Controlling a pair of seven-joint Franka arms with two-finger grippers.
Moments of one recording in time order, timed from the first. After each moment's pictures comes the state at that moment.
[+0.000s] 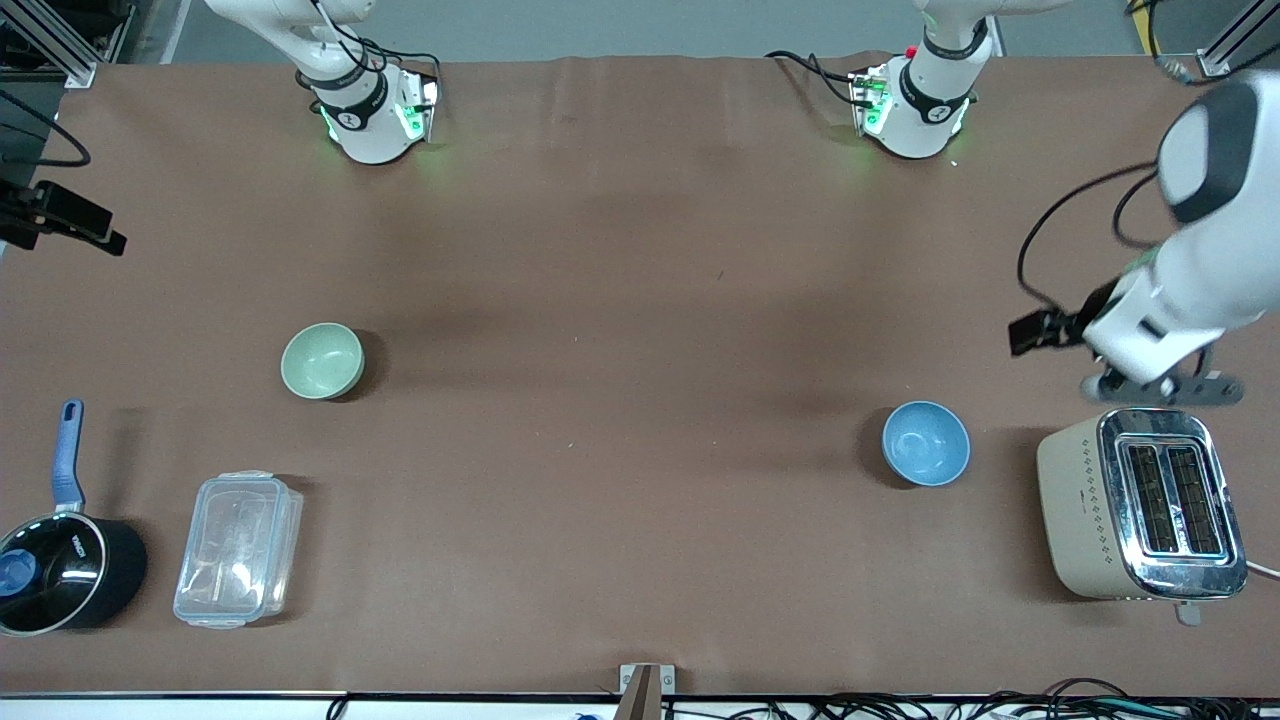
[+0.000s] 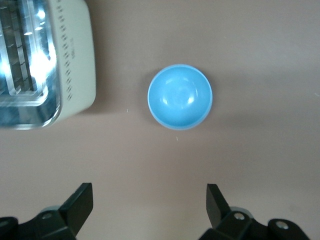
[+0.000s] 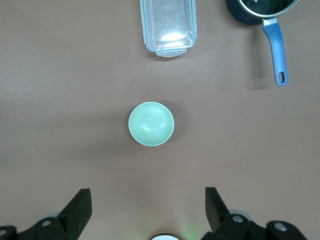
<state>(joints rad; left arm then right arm) 0.02 0.26 -0.14 -1.60 0.05 1.78 -0.06 -0.07 0.01 -0.04 -1.53 0.02 1.46 -0.02</state>
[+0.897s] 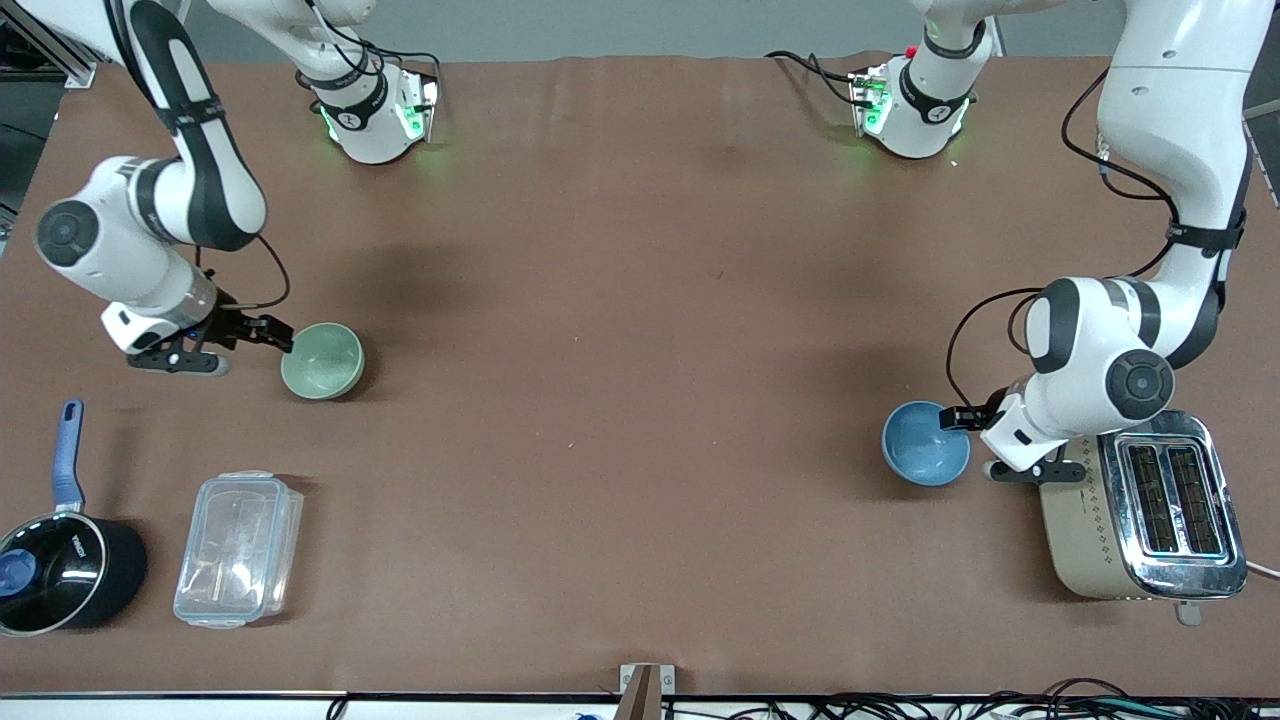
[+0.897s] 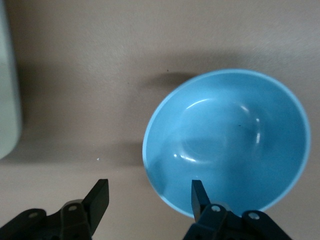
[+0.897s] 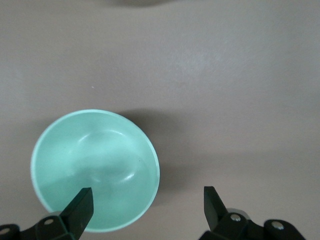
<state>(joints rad) 0.07 0.55 -0.14 -1.80 0.06 2.22 -0.06 -0.10 0.13 -0.04 -2.40 0.00 2.52 -0.07</state>
